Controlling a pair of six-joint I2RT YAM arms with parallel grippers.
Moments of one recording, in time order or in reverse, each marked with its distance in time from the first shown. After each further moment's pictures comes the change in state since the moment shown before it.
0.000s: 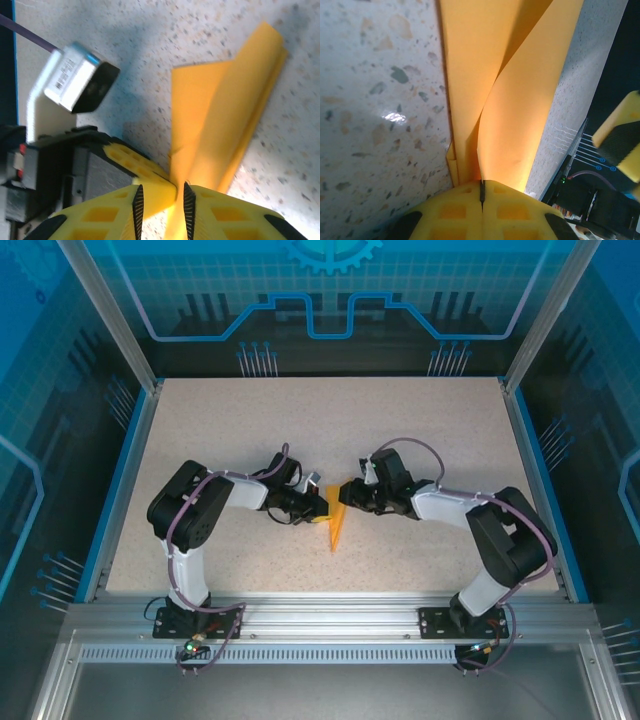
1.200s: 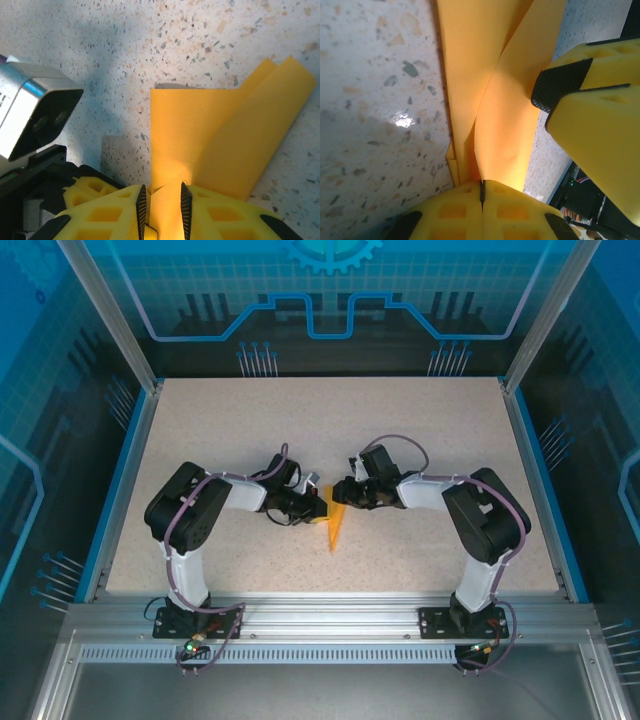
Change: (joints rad) left arm 0.002 -0.022 -0.025 0.006 -0.039 0.023; right arm 0.000 0.181 0.116 -0.021 -0.023 -0.069
